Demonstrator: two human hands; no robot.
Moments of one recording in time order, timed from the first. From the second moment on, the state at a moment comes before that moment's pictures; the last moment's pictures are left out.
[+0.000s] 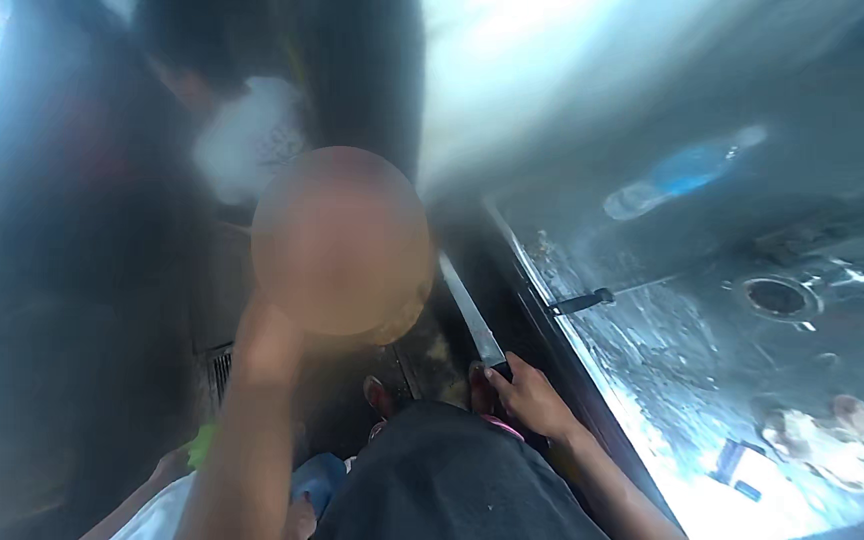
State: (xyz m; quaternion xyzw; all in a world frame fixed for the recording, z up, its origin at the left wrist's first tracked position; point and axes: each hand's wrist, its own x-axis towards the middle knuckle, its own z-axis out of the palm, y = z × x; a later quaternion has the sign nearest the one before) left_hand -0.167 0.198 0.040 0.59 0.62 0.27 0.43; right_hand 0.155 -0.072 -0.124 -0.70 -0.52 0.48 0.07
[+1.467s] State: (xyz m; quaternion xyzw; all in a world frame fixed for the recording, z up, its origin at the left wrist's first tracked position) left_hand -0.143 0.071 -0.110 0.54 0.80 0.01 0.25; right_hand 0.184 -0.089 -0.140 -0.68 -0.47 0.55 0.10
